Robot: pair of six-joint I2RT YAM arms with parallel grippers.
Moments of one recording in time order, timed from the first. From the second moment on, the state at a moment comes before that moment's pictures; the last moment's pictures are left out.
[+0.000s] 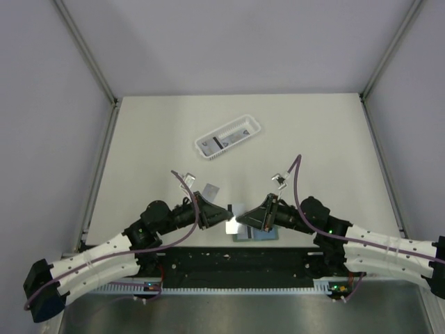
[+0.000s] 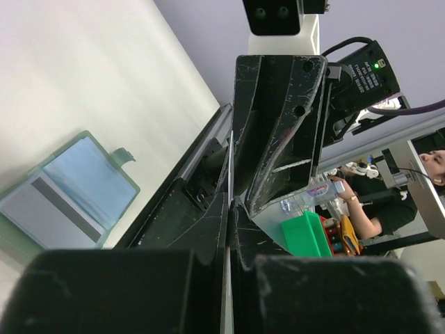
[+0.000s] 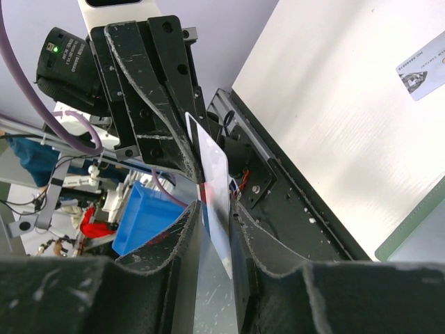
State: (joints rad) left arm -0.95 0.59 0.25 0.38 0.25 -0.97; right arm 1.09 0.74 0.30 0.39 -0.14 0.99
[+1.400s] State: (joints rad) left arm -1.00 1.06 0.36 0.33 0.12 -0.78; right arm 0.79 0.86 0.56 -0.56 -0.10 0.77
